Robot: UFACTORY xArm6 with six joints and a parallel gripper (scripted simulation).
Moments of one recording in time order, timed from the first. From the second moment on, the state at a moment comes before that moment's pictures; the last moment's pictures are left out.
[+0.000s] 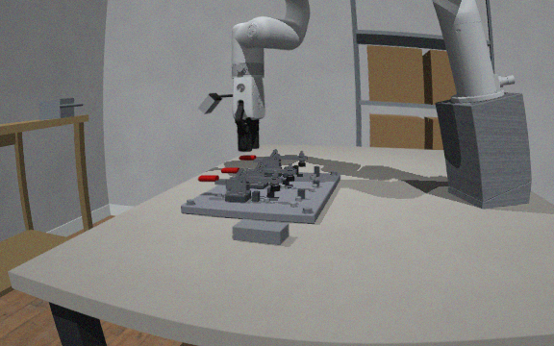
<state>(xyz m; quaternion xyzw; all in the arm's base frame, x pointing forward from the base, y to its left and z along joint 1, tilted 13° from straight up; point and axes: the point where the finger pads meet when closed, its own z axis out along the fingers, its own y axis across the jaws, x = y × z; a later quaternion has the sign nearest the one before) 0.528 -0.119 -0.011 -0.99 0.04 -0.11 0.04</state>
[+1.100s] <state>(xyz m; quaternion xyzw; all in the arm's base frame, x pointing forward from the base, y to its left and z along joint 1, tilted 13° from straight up) 0.537 -0.117 -0.045 -0.99 0.04 -0.11 0.04</state>
